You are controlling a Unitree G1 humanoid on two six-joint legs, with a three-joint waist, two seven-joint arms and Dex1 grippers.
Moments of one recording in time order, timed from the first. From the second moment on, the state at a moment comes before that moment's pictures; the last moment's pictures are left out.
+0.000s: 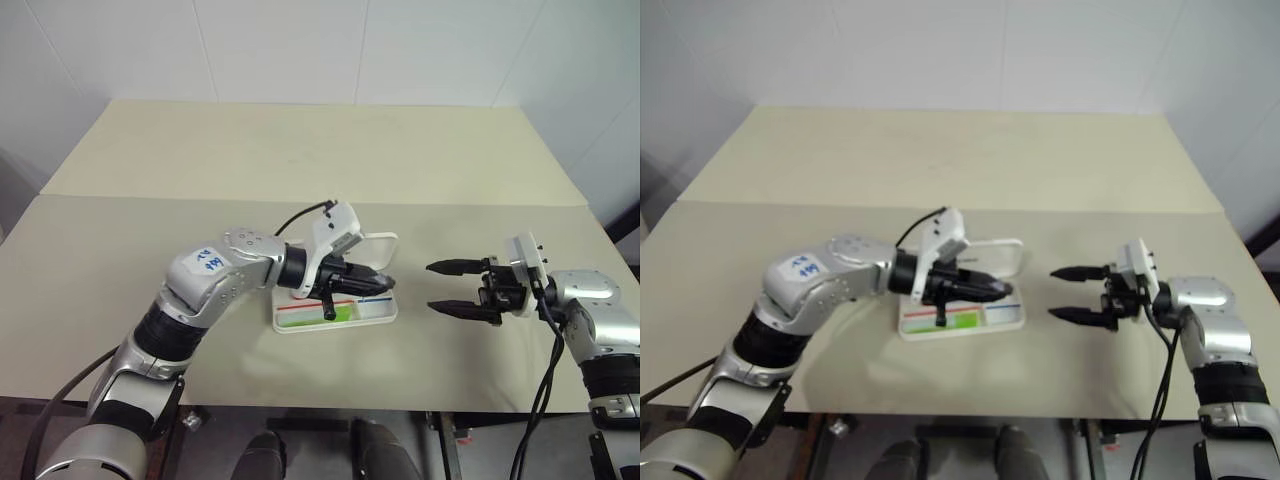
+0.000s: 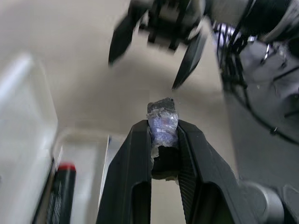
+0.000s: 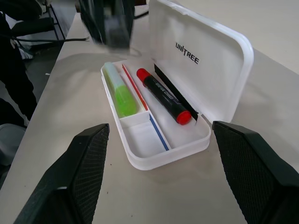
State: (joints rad) left arm -0.84 0.46 -0.38 -0.18 -0.56 1.00 -0.73; right arm -0.48 -0.74 -0.05 0.38 0.54 0.04 1.54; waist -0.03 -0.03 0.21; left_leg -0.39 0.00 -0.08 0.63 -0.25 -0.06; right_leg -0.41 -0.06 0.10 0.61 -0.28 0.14
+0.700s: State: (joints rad) left arm -0.89 0.28 -0.43 0.04 -0.35 0.97 -0.73; right arm -0.45 -0.73 -0.05 0.36 0.51 0.03 1.49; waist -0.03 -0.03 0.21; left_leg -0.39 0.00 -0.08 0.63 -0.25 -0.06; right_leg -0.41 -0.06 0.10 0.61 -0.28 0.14
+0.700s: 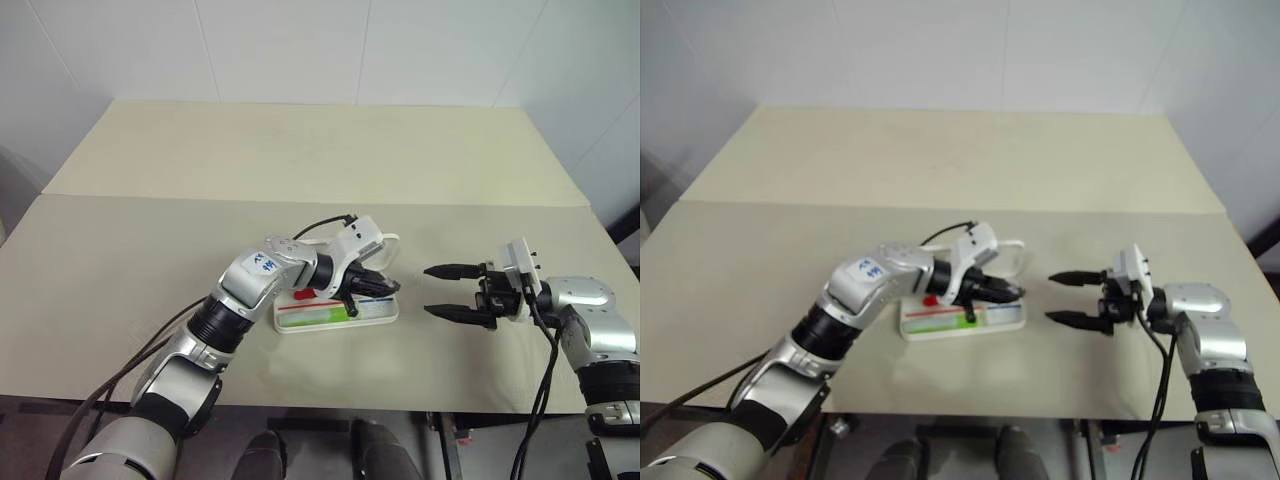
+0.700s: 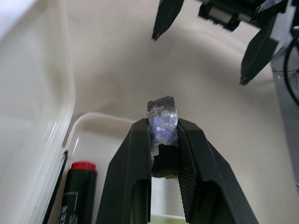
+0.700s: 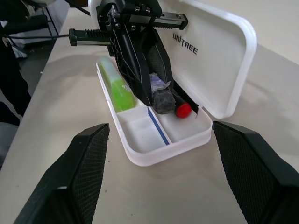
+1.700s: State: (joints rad) left arm -0.87 0.27 -0.42 -0.08 -0.32 1.07 -0.71; right arm -0.45 -0.72 -0.05 0.39 0.49 0.00 1.48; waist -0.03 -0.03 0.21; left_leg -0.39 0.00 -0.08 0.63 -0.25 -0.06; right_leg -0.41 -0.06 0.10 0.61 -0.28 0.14
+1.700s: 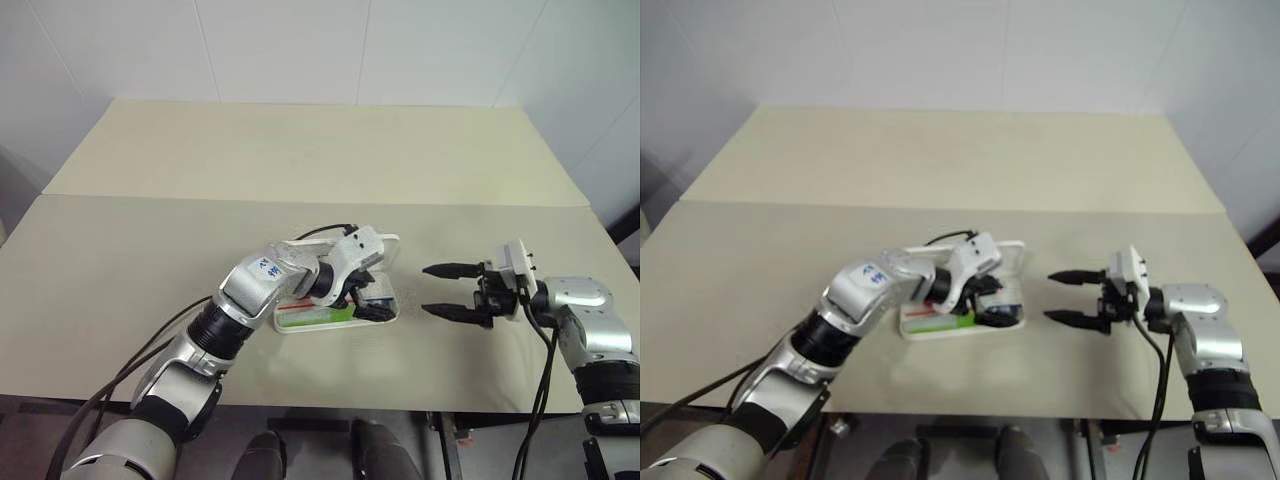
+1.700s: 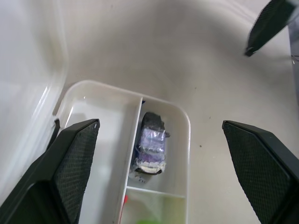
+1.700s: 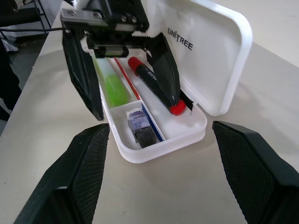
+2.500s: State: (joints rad) left arm -0.77 0.39 0.10 -0.26 -0.55 0.76 -0.76; right arm -0.61 -0.68 -0.09 0.54 0.47 -0.05 1.52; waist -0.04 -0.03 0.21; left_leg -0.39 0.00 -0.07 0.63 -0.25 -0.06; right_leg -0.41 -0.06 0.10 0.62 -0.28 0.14
